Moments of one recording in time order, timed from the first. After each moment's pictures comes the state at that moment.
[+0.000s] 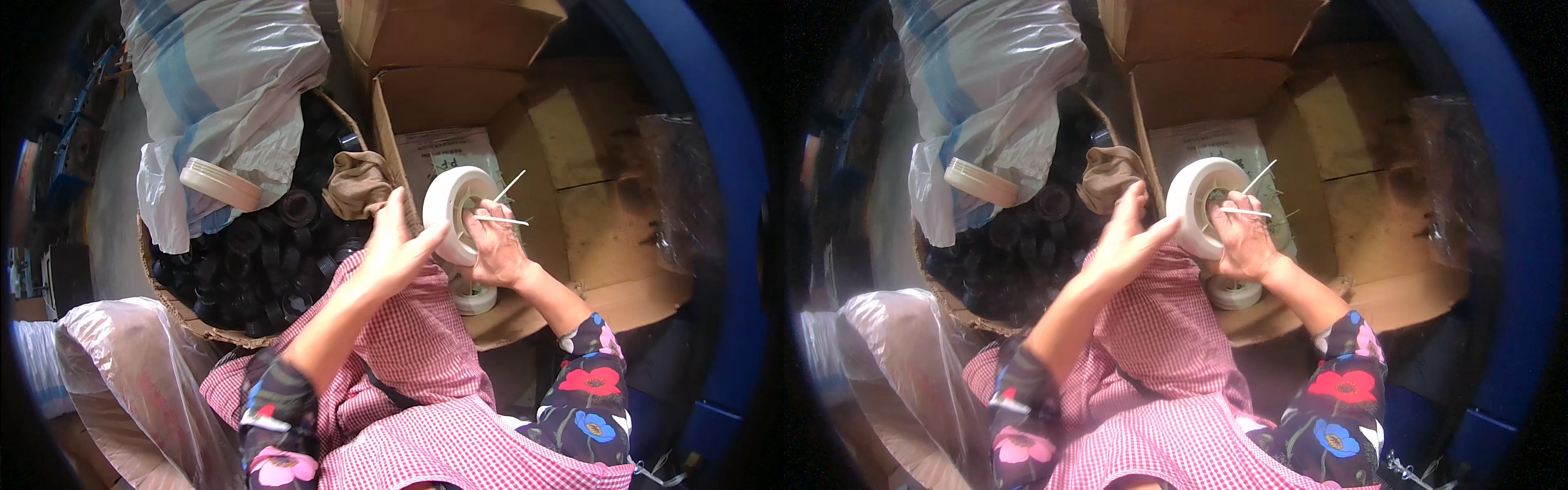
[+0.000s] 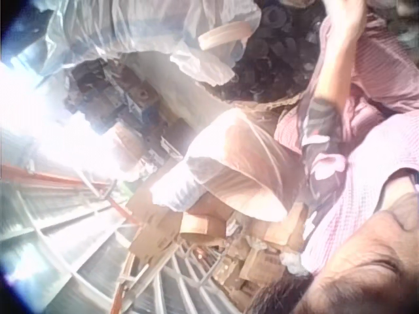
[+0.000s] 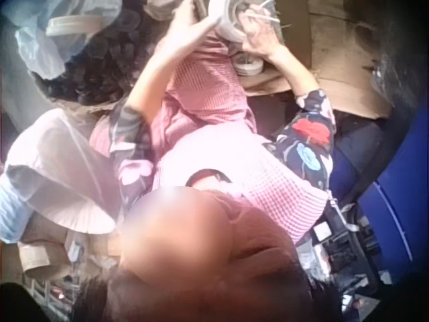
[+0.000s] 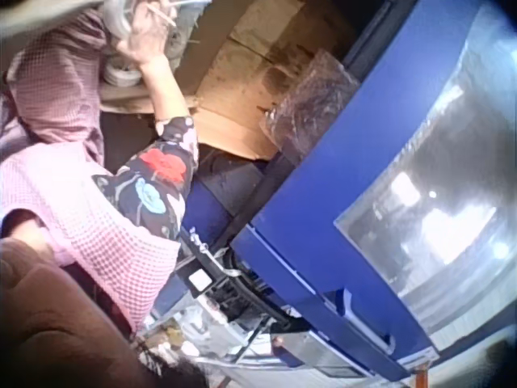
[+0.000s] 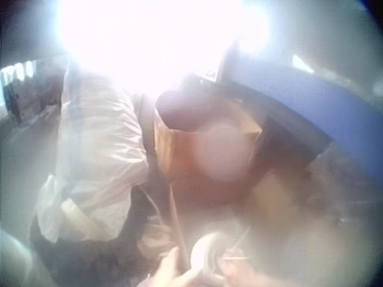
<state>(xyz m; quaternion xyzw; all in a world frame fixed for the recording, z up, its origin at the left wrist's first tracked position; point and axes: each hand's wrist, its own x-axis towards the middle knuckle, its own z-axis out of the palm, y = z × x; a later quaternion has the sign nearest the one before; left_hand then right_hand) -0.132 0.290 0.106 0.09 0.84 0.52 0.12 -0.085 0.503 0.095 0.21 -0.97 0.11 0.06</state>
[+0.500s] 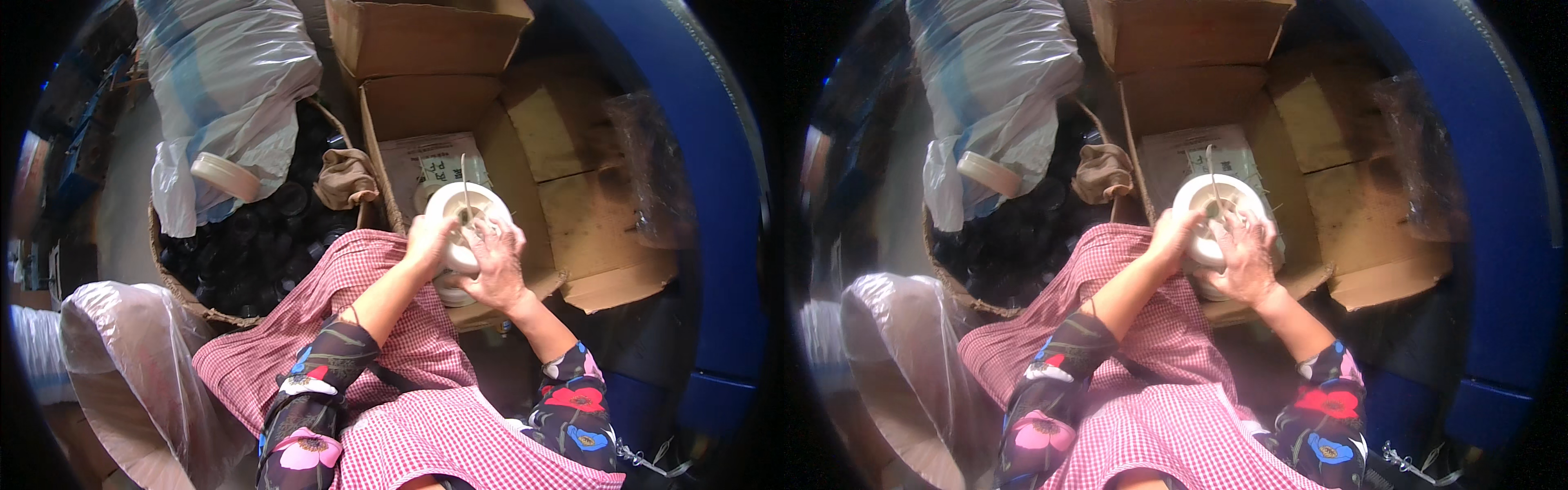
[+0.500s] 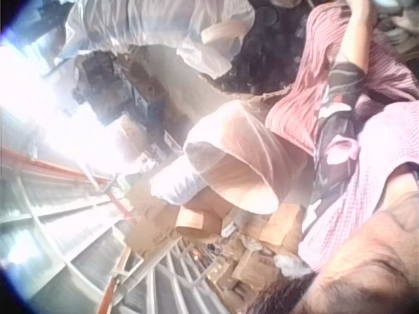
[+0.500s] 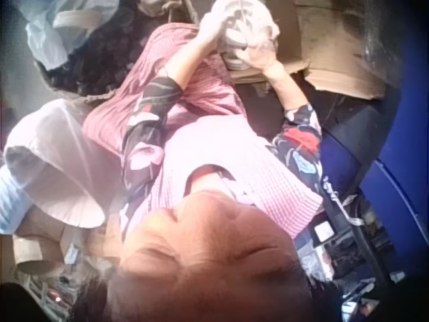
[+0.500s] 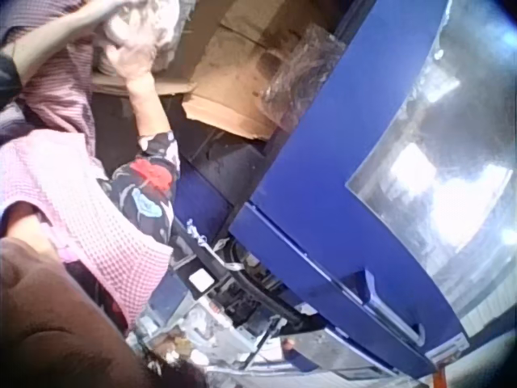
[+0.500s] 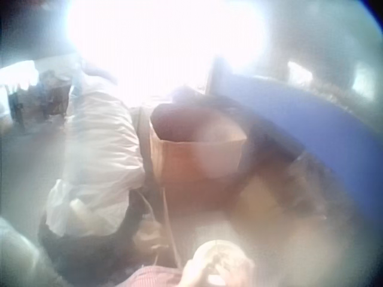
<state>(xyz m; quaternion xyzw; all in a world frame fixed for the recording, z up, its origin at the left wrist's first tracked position) -0.089 0.375 0.082 -0.09 0.62 0.71 0.32 0.003 0.506 0.127 0.10 -0.99 0.07 0.10</state>
